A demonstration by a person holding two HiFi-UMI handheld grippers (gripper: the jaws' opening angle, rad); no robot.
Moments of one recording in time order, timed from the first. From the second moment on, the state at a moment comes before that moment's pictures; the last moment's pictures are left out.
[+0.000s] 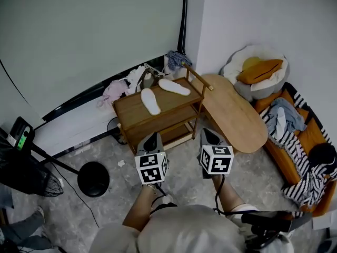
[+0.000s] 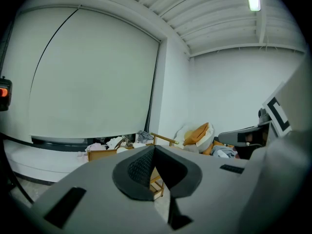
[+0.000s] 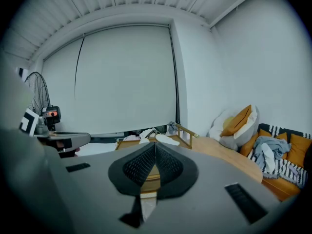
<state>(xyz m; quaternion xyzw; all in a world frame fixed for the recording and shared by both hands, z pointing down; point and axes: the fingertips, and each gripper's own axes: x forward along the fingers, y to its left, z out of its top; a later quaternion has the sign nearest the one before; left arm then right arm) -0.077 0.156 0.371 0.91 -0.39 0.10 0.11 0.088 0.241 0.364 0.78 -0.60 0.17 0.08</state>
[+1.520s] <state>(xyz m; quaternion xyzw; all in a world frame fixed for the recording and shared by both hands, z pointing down) -0.012 -0.089 0.421 0.87 -0.45 0.12 0.15 0.186 -0.036 0.402 0.74 -0.63 0.20 0.12</state>
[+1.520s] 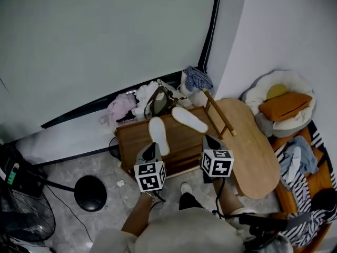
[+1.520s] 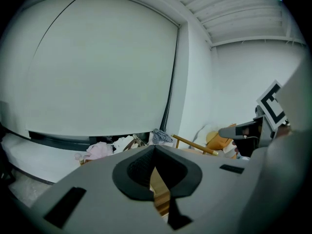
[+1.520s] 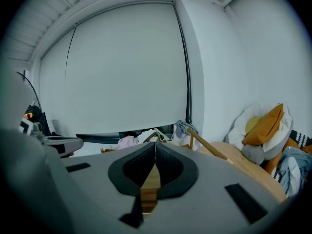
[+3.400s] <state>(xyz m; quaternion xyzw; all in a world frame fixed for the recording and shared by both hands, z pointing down) 0.014 -0.237 0.533 0.76 -0.56 0.20 0.26 0.246 -0.229 0.537 0.60 -0.70 0.30 0.23</state>
